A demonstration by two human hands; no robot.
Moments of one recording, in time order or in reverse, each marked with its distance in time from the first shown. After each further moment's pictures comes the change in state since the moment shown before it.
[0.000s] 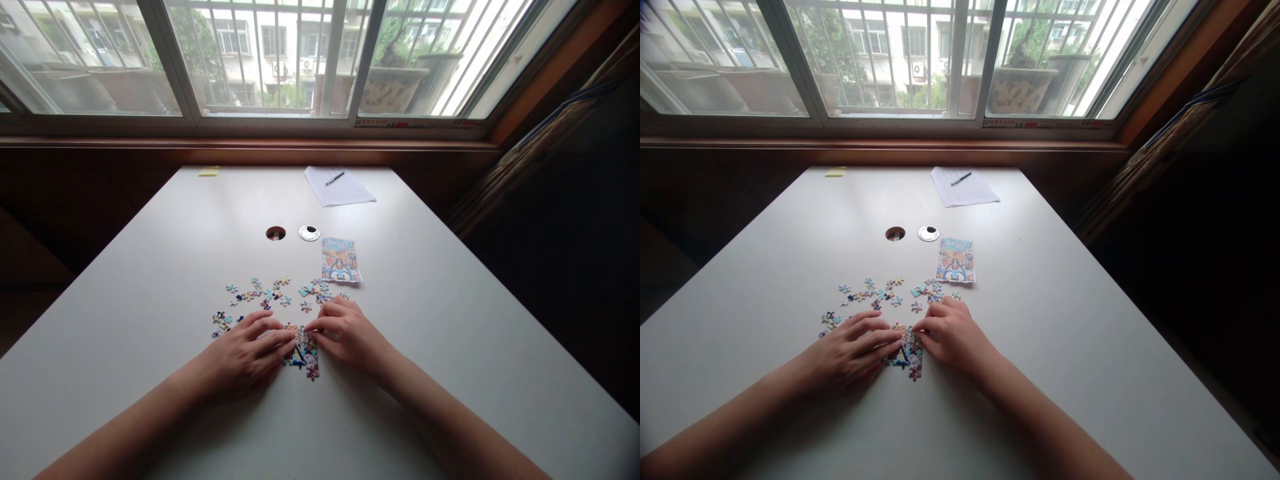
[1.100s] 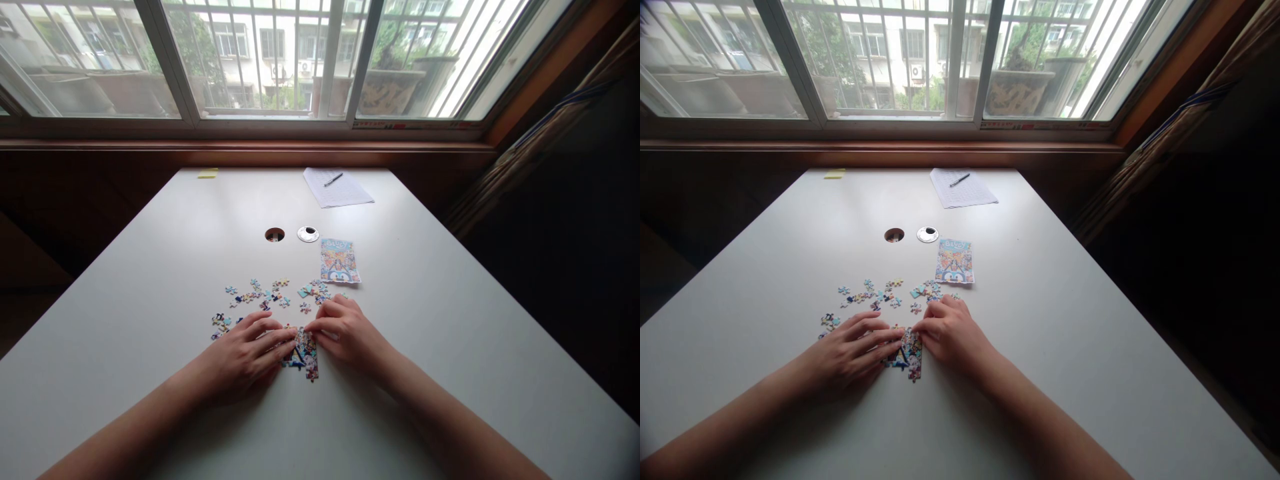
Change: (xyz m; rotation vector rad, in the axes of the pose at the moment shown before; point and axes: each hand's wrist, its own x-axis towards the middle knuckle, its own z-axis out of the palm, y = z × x) left_hand 0.001 0.000 -0.001 0.010 0.004 -0.001; right_hand 0.001 0.002 0.000 -0.044 0.055 -0.054
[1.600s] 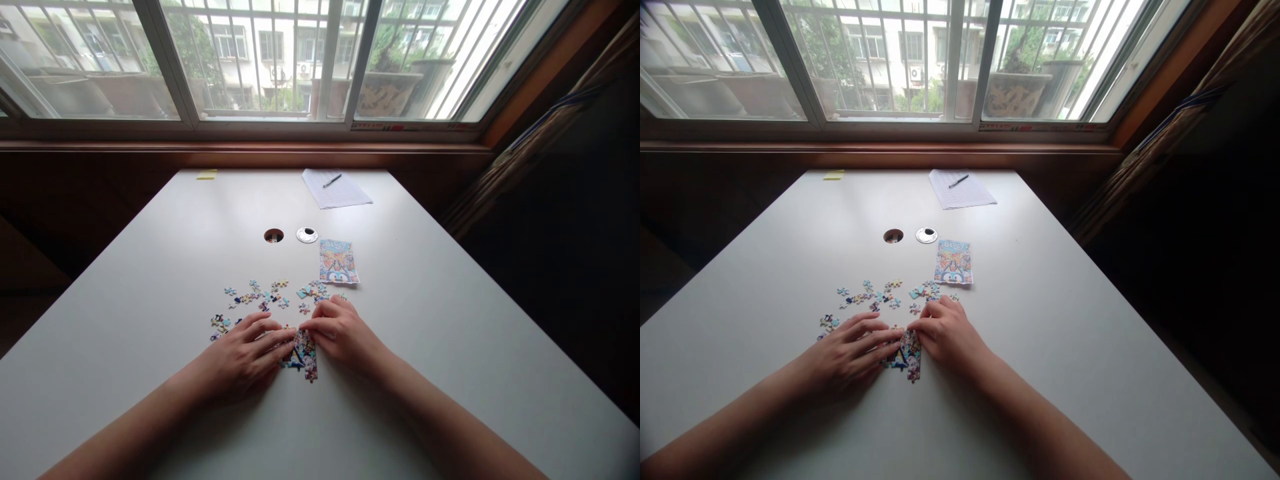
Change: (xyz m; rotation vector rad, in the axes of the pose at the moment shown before) left_hand 0.000 0.000 0.001 0.011 0.001 0.004; right_hand 0.000 0.001 0.008 0.024 -0.010 0.035
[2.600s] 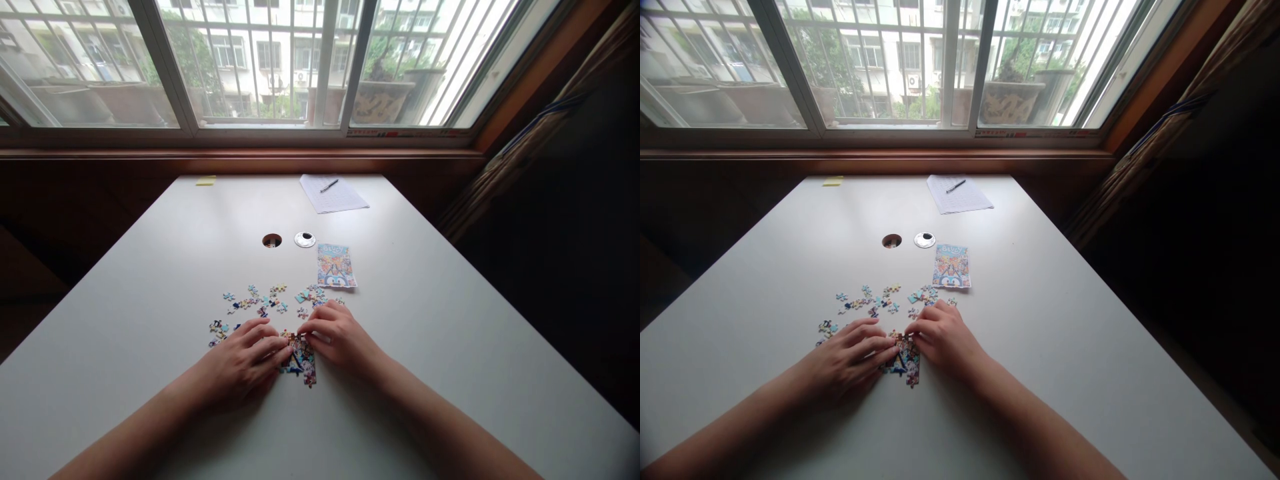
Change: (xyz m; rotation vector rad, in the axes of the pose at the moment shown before) left_hand -0.001 0.000 0.004 -0.034 0.017 -0.006; right_hand 0.003 0.001 0.004 0.047 0.048 -0.037
